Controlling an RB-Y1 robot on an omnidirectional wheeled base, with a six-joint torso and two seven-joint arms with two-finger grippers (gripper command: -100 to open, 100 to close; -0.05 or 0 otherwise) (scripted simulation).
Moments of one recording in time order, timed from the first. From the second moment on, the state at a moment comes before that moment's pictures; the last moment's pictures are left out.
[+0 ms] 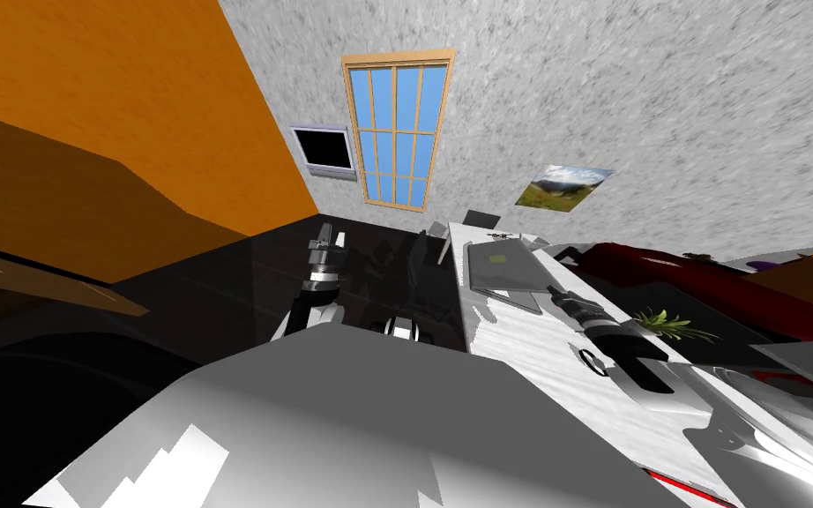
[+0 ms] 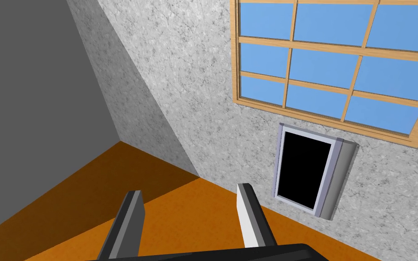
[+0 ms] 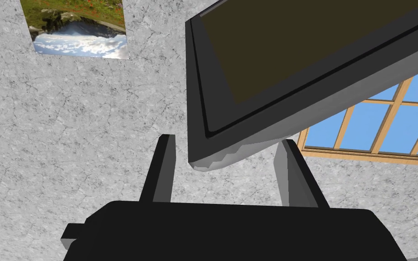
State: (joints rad) left arm 0.55 0.03 -0.02 -2.33 0.05 -0.41 0.08; right arm 0.36 -0.97 -0.34 -1.37 0.45 -0.31 0.12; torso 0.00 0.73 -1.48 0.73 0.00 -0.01
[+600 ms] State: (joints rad) left arm 0.55 0.03 -0.02 -2.33 0.05 -0.41 0.08; right arm 0.40 -1.06 -0.36 -1.40 0.42 -0.30 0.05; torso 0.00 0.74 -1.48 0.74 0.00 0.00
